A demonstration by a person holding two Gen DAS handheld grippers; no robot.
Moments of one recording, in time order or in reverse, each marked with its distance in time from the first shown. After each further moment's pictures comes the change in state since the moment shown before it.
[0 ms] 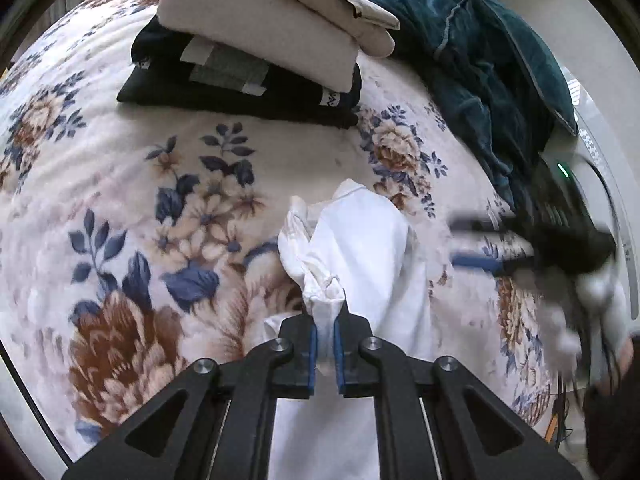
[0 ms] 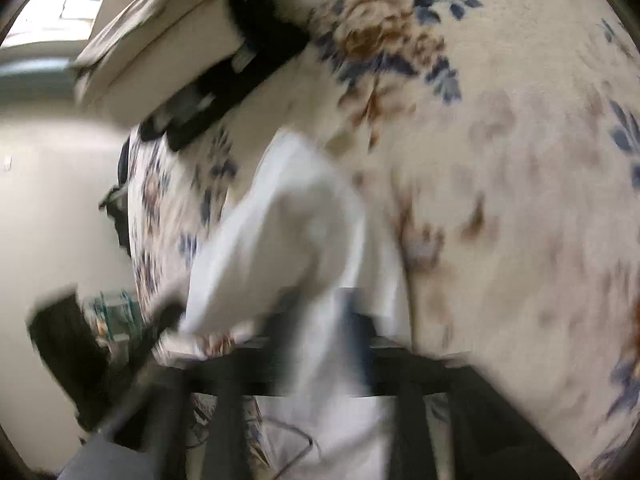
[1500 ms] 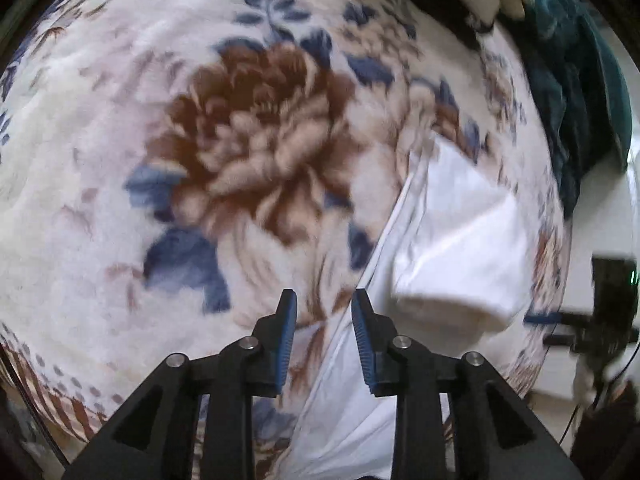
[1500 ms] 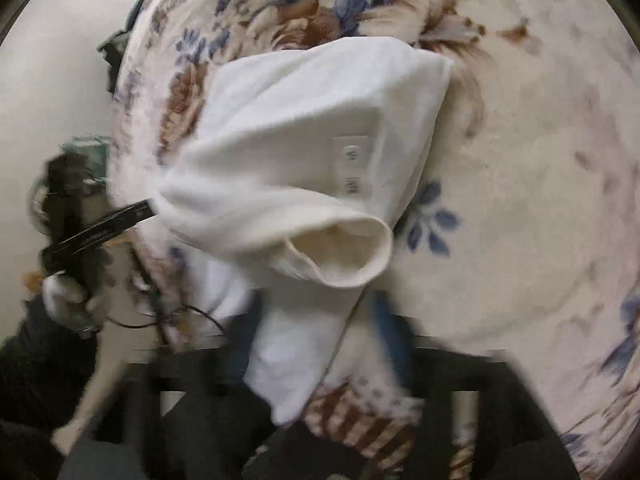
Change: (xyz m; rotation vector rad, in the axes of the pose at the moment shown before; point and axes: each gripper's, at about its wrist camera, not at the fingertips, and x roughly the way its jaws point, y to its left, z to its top) left arm -0.032 0.109 -0.122 -0.356 0.257 0.043; right arm 0.003 -0.017 -0.161 -0.307 0.423 -0.058
